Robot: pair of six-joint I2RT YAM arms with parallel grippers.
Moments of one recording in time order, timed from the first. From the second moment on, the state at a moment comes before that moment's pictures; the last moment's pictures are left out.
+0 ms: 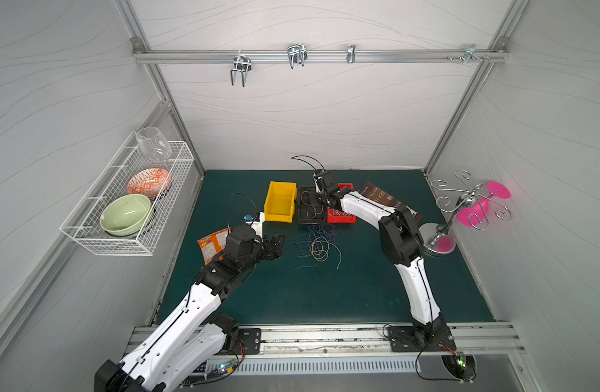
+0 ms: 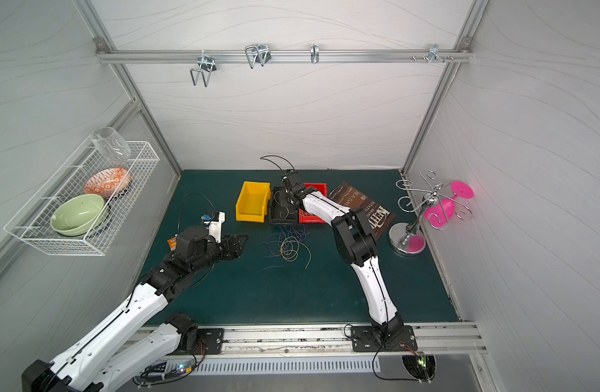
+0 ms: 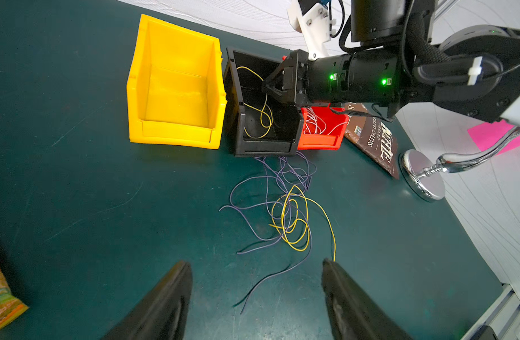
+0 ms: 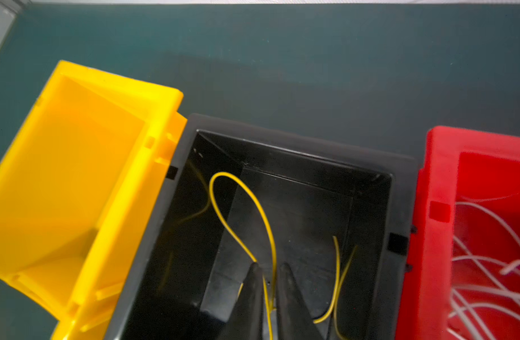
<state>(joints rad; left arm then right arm) -0.44 0.81 0.63 -0.36 0.04 -0.45 0.65 2.30 1.88 -0.36 0.04 0.34</state>
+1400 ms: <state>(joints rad) -0.44 0.93 0.54 -0.25 0.23 -0.62 0.70 1.74 0.99 -0.30 -0.22 0.33</state>
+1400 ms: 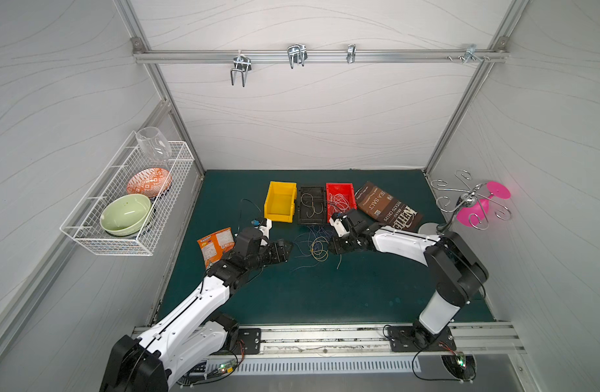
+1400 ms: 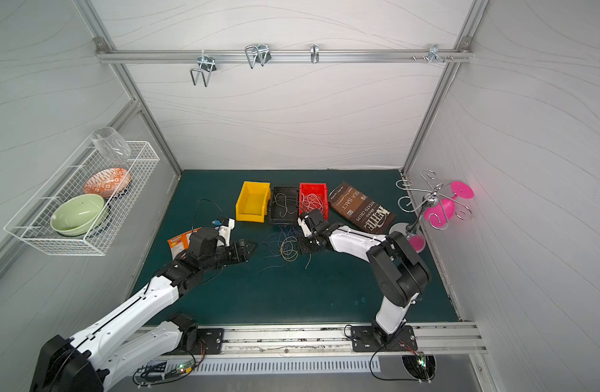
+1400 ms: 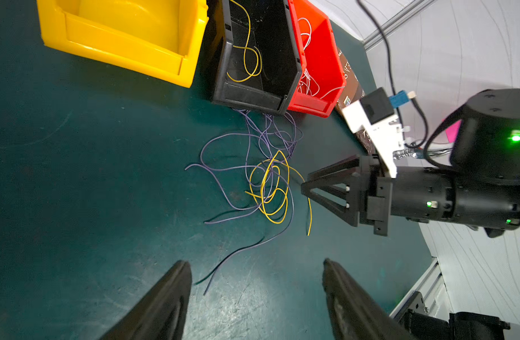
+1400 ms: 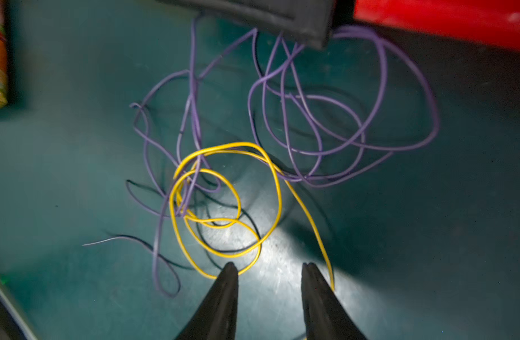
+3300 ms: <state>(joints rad) -0.47 1.37 1.02 0.10 0.59 -0.38 0.69 1.26 1.33 -0.45 -0.13 0.16</state>
